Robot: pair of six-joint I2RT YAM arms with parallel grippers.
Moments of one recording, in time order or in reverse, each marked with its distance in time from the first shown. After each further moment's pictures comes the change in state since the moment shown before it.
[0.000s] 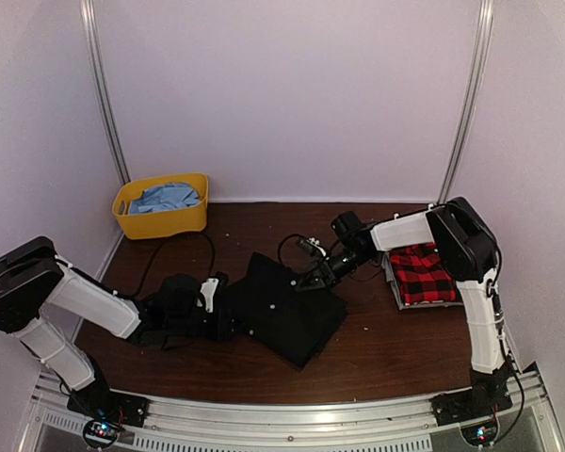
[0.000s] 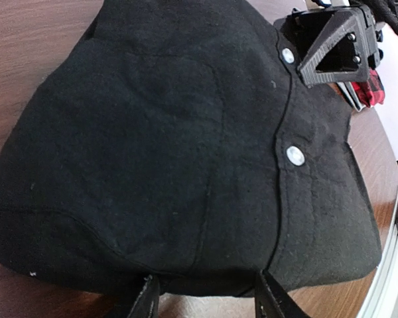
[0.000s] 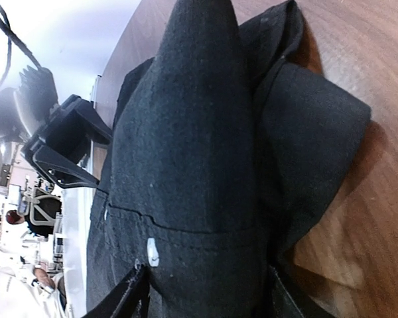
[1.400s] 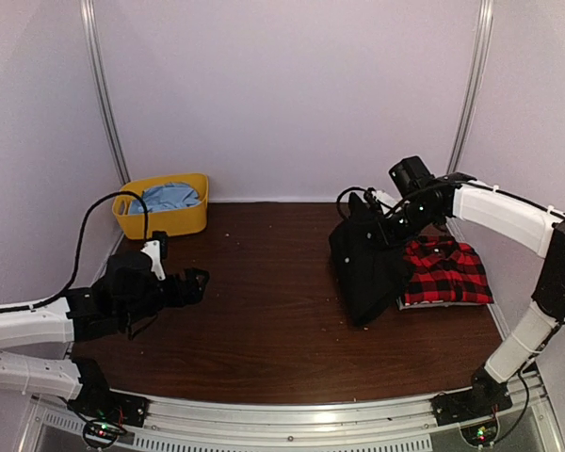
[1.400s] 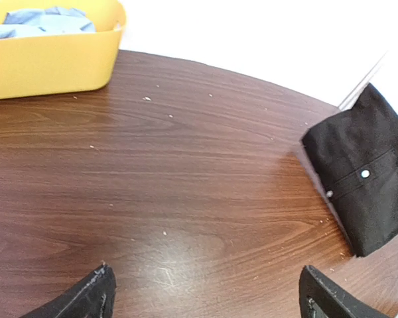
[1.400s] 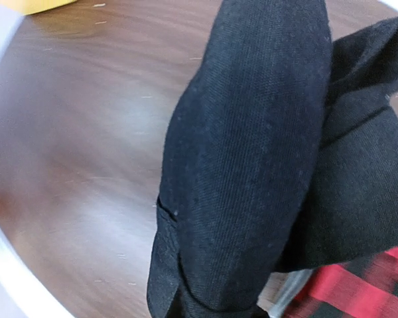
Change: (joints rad) left arm -0.002 -0.608 0.053 -0.504 -0.492 -0.030; right arm -0.082 -0.665 -0.182 -0.357 0.743 0.126
